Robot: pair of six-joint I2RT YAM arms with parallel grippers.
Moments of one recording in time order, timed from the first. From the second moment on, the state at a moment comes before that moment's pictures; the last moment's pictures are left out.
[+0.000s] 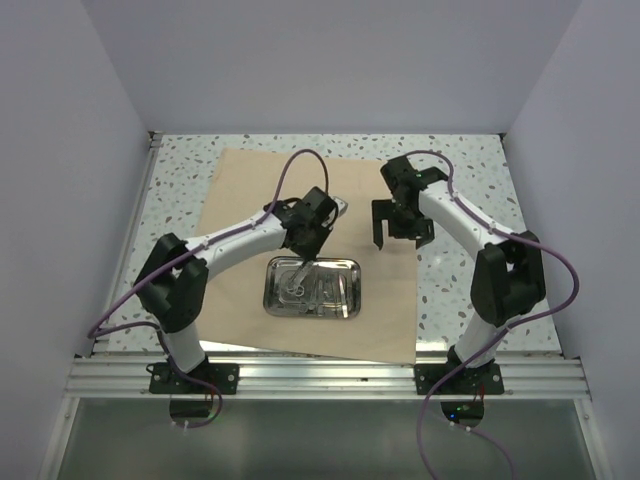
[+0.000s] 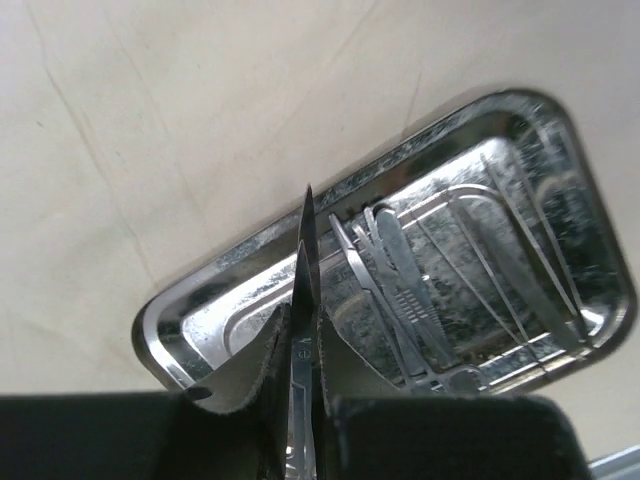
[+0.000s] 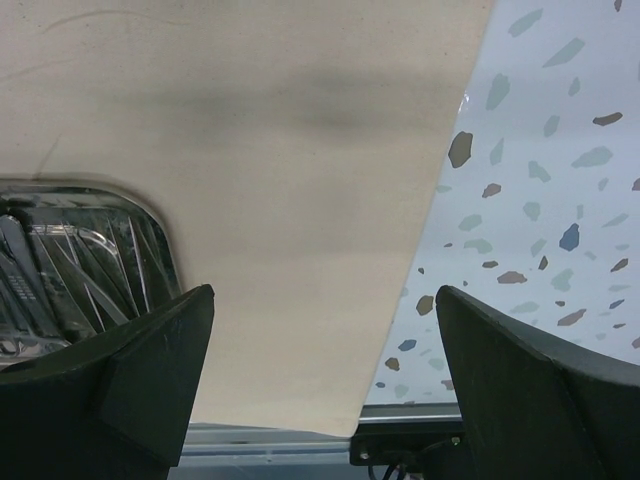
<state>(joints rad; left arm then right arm) -0.76 1.77 1.27 -0.65 -0.10 -0.16 0.40 1.74 1.42 -1.05 0.13 0.39</state>
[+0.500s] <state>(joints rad) -0.70 1.82 1.43 -0.75 -0.02 -0.16 0.36 1.74 1.42 -1.04 0.09 0.38</state>
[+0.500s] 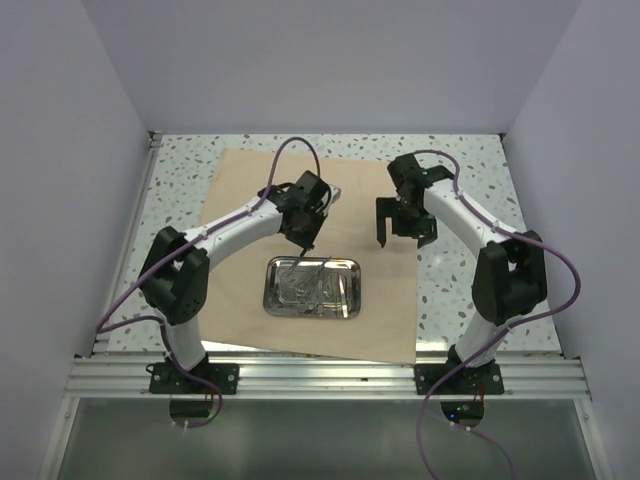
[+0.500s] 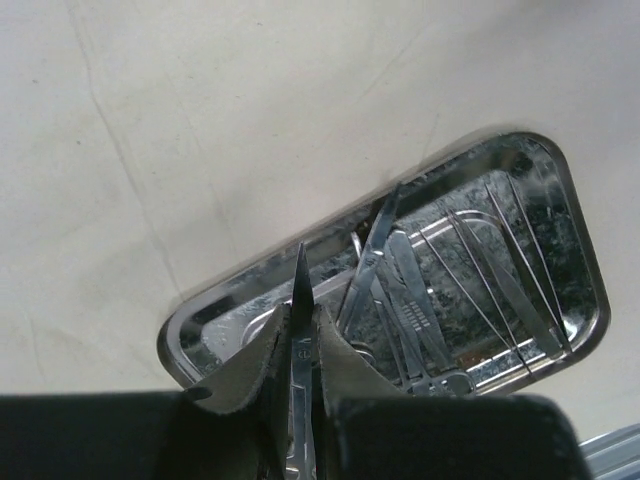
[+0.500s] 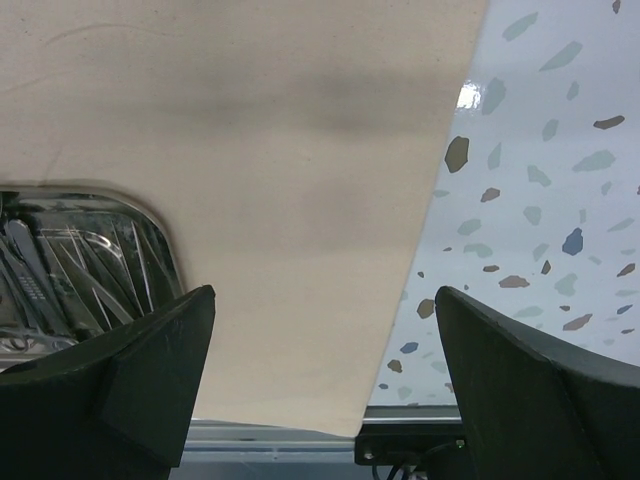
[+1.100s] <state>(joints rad) -0.34 2.35 2.15 -0.68 -0.02 -0.20 0.36 1.74 1.38 -1.01 0.05 0.41</state>
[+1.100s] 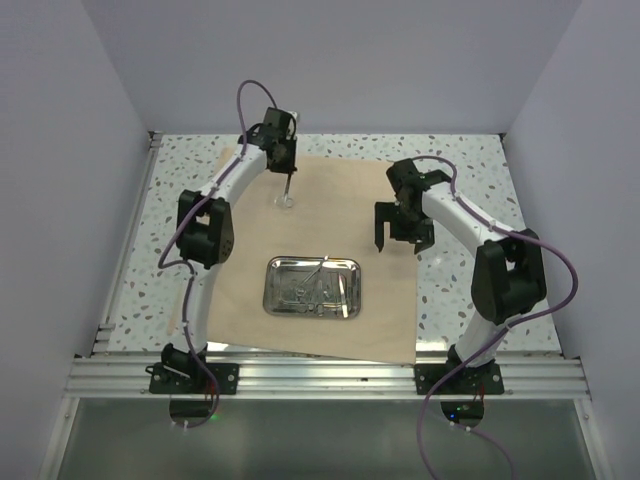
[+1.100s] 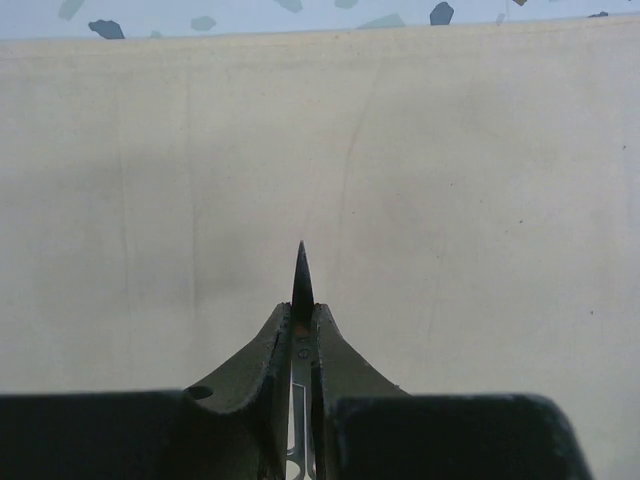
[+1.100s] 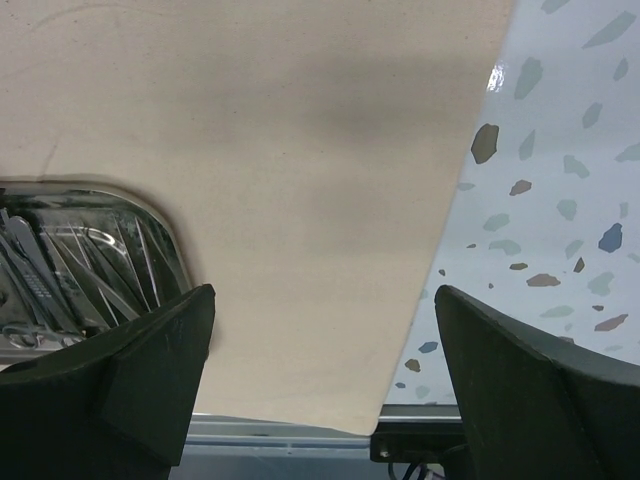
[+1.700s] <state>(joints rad) -0.38 2.48 2.20 -0.54 0.19 -0.35 0.36 1.74 1.35 -1.01 0.06 0.44</state>
